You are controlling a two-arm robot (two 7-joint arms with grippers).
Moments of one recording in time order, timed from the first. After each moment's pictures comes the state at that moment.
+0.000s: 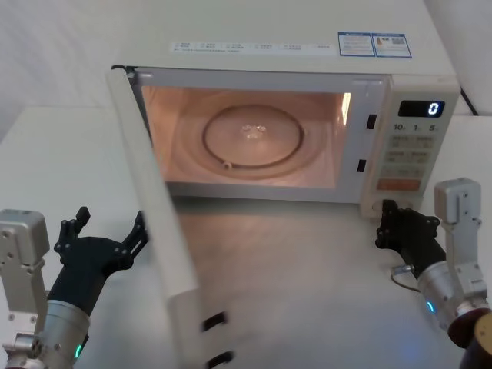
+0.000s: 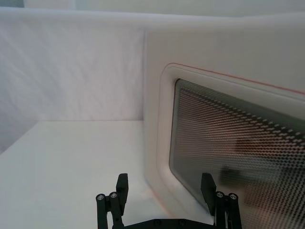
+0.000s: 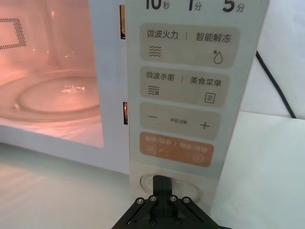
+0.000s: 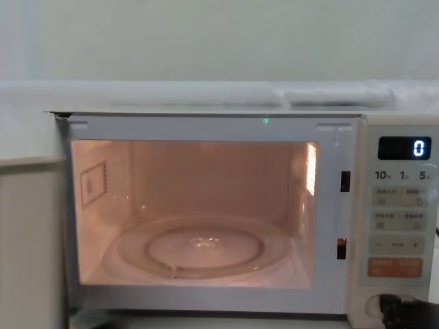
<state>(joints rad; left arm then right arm) 0.27 0.24 0.04 -1.85 -0.25 -0.02 -0.02 0.10 0.06 -0.16 -1.38 0.03 -0.05 0.12</state>
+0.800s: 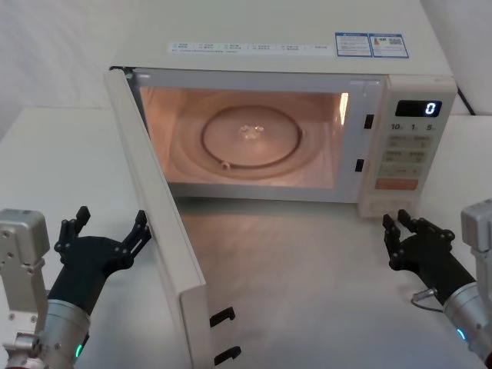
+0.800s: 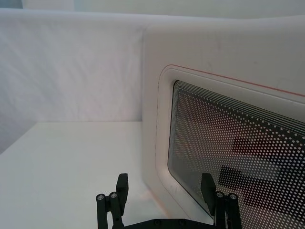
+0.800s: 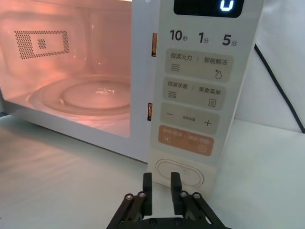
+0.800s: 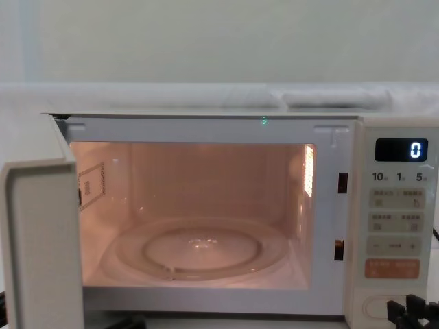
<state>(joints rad) 0.27 0.24 0.04 -1.85 -0.25 -0.02 -0.02 -0.03 0.18 -0.17 -1.55 0.09 -0.08 0.23</state>
